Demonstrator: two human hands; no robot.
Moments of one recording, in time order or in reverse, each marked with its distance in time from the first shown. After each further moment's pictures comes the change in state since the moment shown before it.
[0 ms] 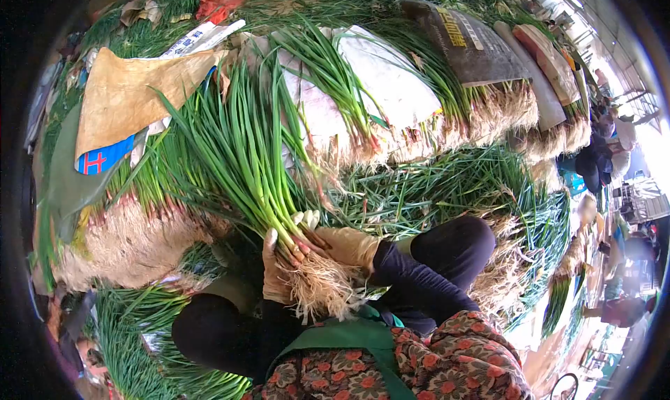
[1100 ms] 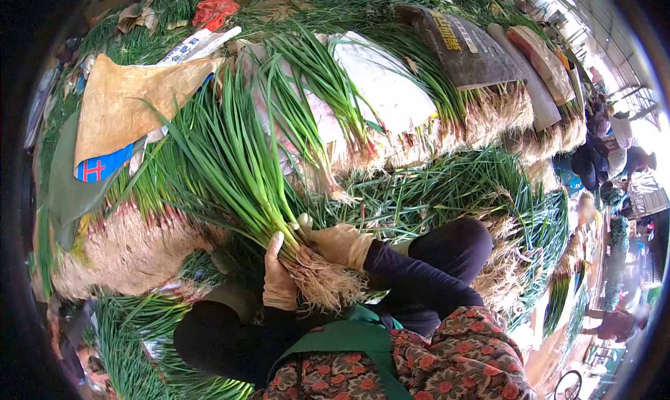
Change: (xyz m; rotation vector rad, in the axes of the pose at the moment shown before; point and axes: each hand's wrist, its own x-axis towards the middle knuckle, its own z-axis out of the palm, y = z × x) left_hand 0.009 -0.007 -0.002 0.102 0.002 0.160; right_hand 0.014 -0.034 -0.021 -0.369 0.020 0.234
